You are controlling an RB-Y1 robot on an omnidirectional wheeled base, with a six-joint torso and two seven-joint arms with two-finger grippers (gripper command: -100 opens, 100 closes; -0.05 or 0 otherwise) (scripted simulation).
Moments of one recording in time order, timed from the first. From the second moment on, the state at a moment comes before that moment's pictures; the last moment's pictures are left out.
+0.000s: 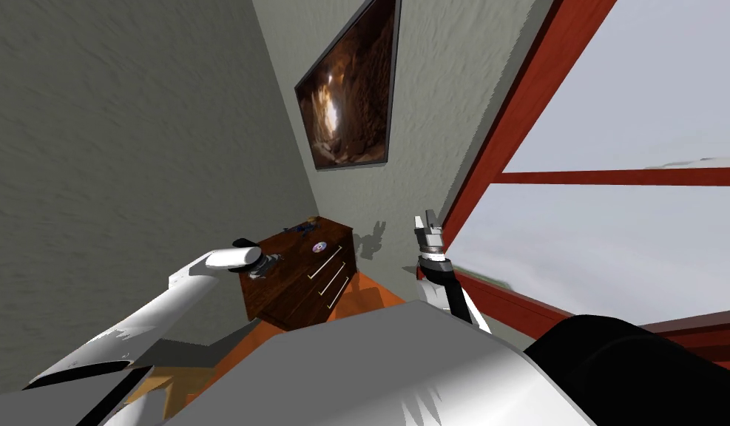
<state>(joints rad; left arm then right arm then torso) -0.32 0.96 -0.08 -1.27 0.79 1.22 -0.53 0.49 -0.01 -0.06 -2.35 0.00 -0.52 0.13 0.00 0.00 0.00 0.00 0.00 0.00</state>
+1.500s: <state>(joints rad) -0.31 1.15 -0.20 -1.01 1.03 1.30 -0.60 0.49 -0.01 -0.06 -2.35 0.00 -0.52 0.13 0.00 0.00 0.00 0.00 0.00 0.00</state>
